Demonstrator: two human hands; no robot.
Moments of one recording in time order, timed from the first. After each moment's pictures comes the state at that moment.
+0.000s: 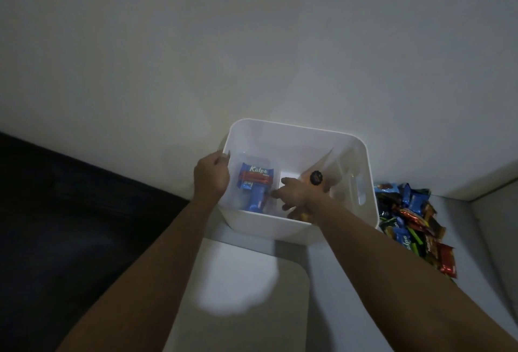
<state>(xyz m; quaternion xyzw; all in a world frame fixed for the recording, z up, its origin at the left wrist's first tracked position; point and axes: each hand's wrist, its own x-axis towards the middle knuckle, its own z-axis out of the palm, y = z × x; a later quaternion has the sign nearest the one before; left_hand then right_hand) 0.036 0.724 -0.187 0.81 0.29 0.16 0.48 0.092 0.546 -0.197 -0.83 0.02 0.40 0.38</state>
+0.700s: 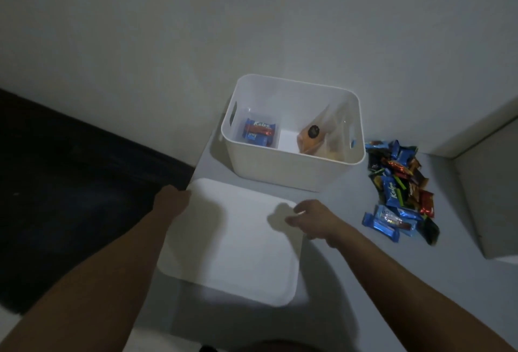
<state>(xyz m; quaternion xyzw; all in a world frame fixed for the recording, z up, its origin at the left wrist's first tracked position) -0.135 0.778 -0.271 0.85 0.40 -0.13 0.33 -0.087 0.468 -0.198 -0.87 0.01 0.37 0.32</state>
